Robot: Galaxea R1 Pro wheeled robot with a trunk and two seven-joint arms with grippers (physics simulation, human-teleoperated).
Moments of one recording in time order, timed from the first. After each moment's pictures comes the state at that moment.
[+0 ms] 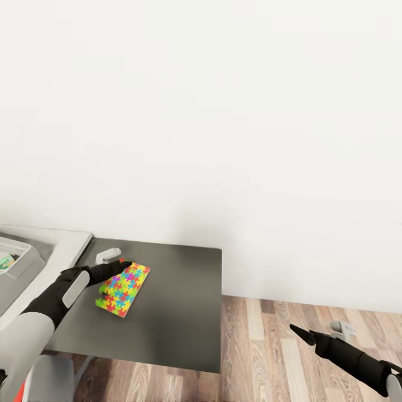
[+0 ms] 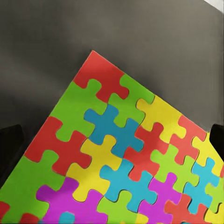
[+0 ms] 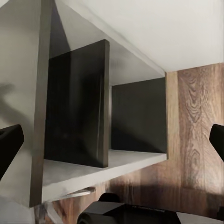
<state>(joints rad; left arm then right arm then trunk) -0.82 0.31 -0.16 -0.63 0.62 0.49 -0.17 -0.06 -0.15 -0.46 -1.47 -0.22 0.76 0.80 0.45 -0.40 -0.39</state>
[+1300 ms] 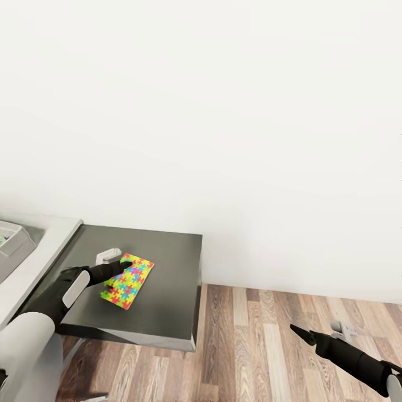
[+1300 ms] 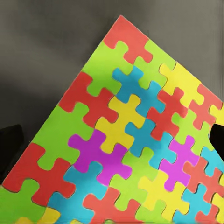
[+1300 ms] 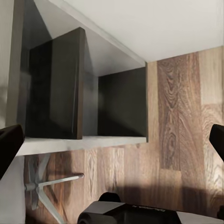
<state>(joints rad) -0.82 0.30 -0.16 -0.63 0.62 0.50 -0.17 -0.06 -0.15 -0.47 -1.47 -0.23 0.76 0.80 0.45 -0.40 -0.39</state>
